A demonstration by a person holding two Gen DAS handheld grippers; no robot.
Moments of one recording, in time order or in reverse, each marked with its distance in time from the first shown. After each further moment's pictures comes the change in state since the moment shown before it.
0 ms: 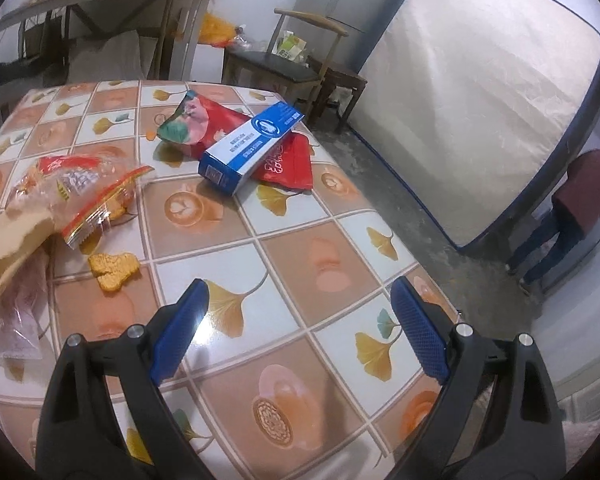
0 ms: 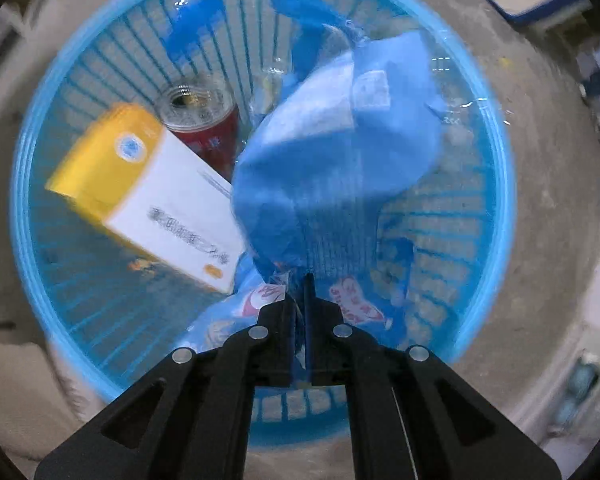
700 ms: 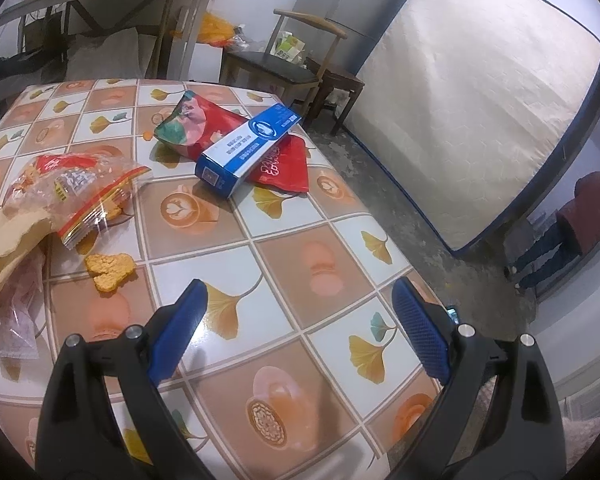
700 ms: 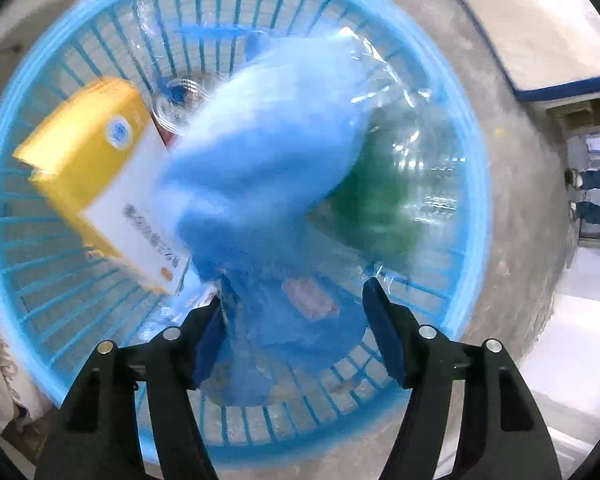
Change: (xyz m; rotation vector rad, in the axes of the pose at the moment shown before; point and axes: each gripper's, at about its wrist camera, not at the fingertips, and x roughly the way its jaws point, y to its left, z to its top) left arm -0.001 -0.002 0.001 -0.007 0.000 -0.019; right arm -0.040 -0.004 0.009 -0.182 -0.127 -0.141
